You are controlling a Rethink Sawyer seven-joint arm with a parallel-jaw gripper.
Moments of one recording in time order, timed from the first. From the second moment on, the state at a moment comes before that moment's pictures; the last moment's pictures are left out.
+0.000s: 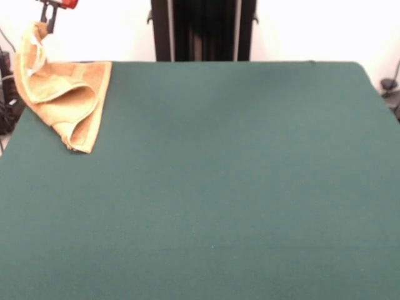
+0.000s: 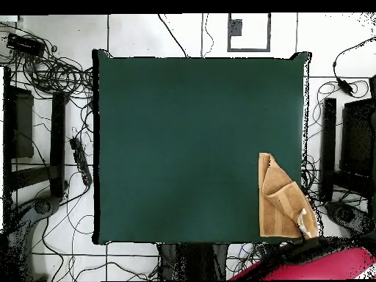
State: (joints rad) arm -0.73 -0.19 -0.69 1.84 -0.90 -0.89 1.77
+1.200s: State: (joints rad) arm -0.82 -0.10 -0.80 1.93 -0.89 -1.09 1.77
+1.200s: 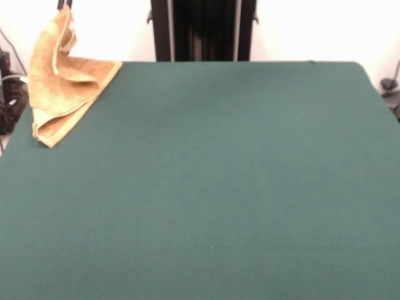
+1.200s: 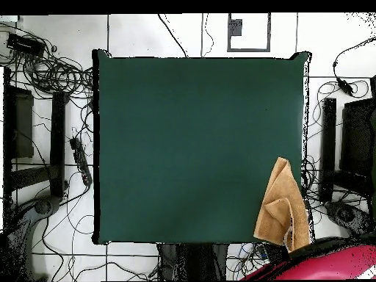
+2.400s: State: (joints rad) arm -0.89 -0.19 -0.86 1.94 -0.89 -1.17 1.77
